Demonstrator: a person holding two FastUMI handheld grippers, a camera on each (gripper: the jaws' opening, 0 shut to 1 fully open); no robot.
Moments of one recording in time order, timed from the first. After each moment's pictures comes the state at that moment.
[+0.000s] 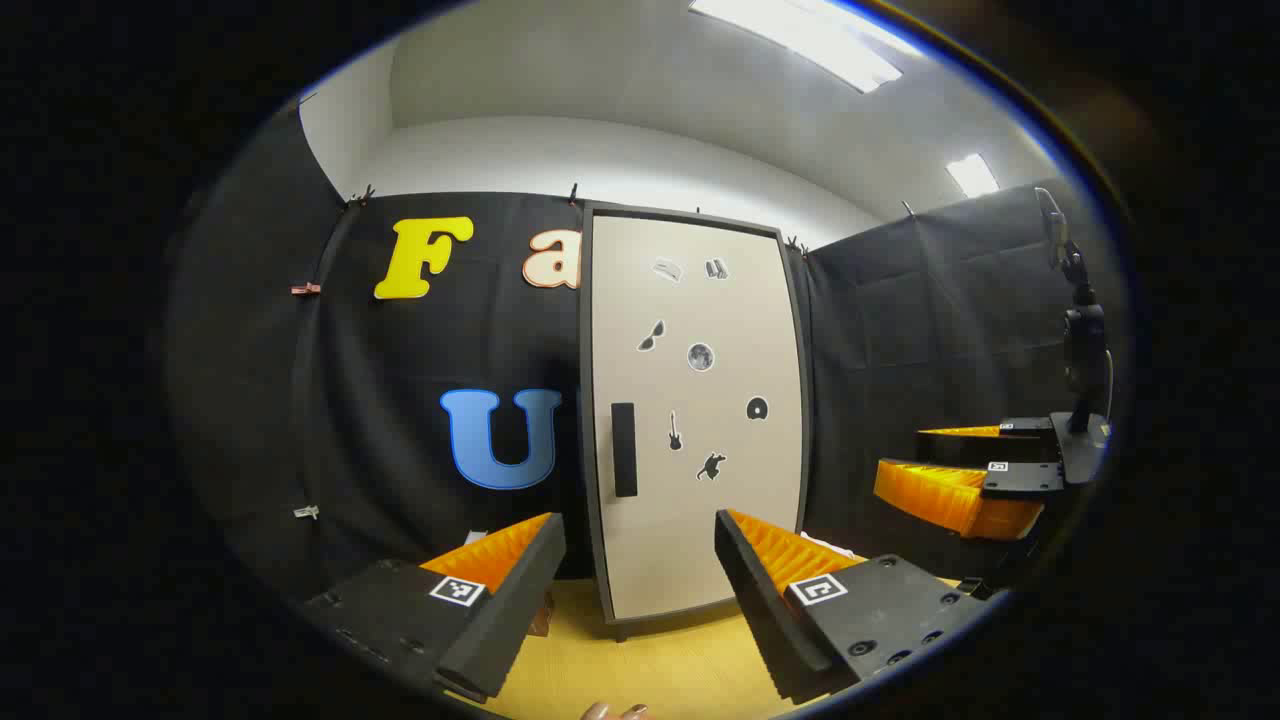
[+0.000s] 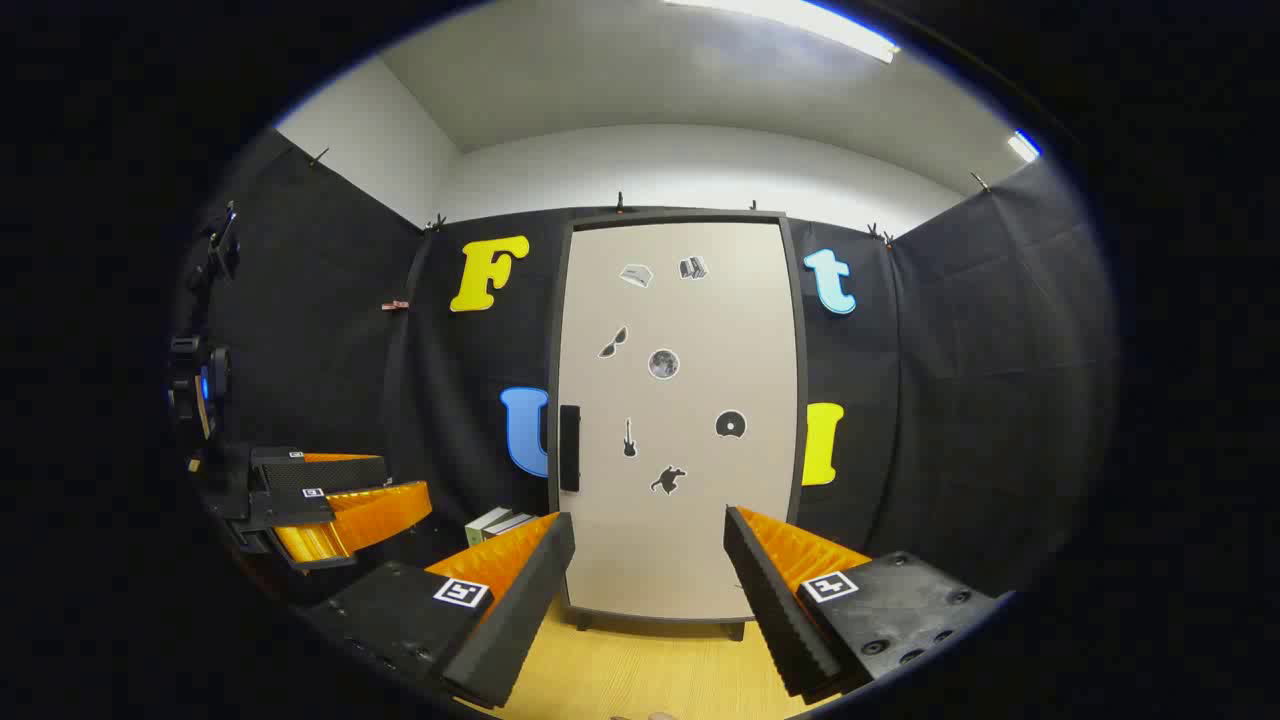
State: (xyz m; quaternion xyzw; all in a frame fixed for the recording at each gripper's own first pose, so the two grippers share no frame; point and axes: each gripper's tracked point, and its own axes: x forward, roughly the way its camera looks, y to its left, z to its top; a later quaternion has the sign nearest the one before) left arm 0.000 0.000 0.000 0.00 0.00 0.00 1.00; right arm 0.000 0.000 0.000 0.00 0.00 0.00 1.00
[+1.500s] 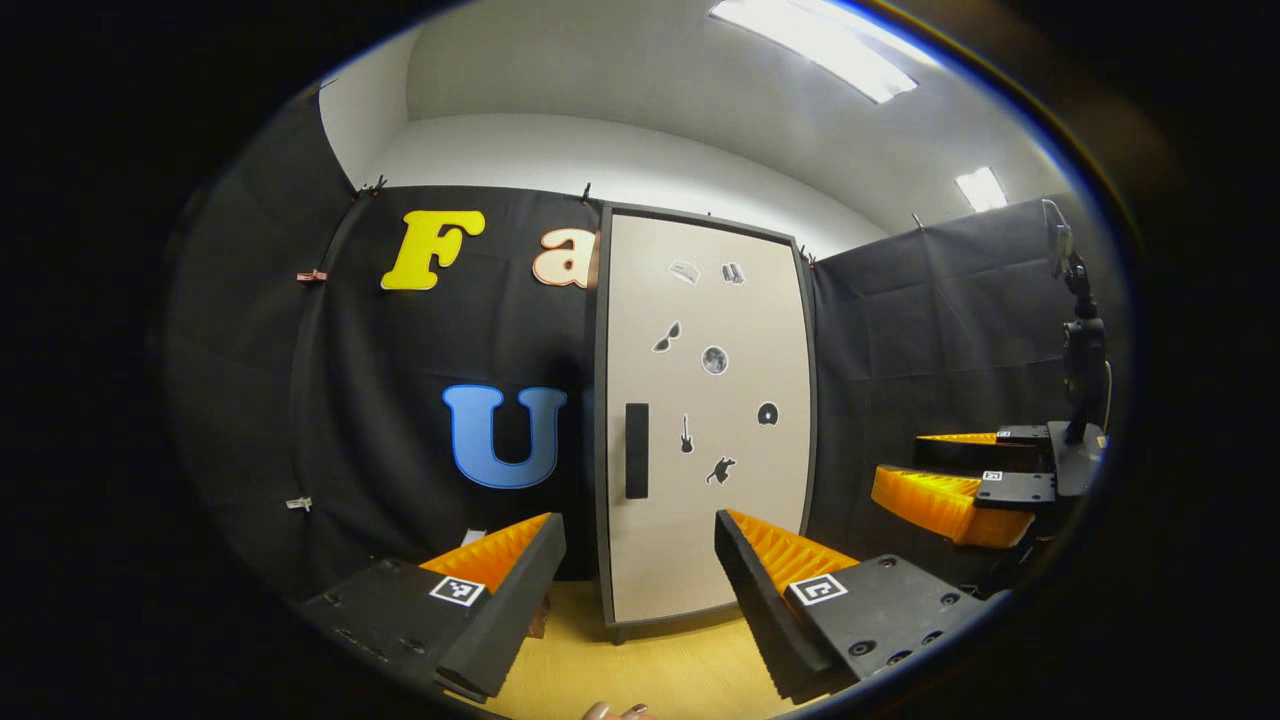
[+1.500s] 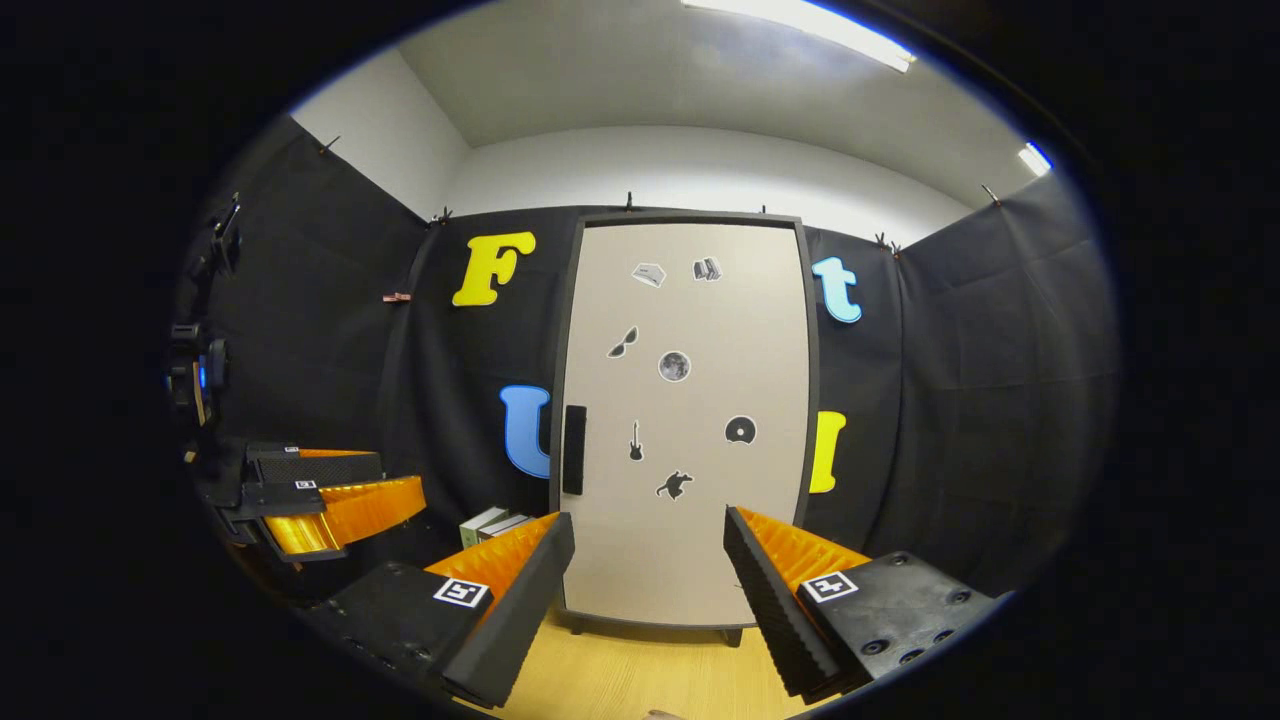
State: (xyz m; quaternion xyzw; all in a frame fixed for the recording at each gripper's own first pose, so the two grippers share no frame) left arm 0.004 0.024 -0.004 -0.02 0.00 0.00 1.00; right arm 0.014 0.023 0.000 -0.01 -0.01 0.00 1.00
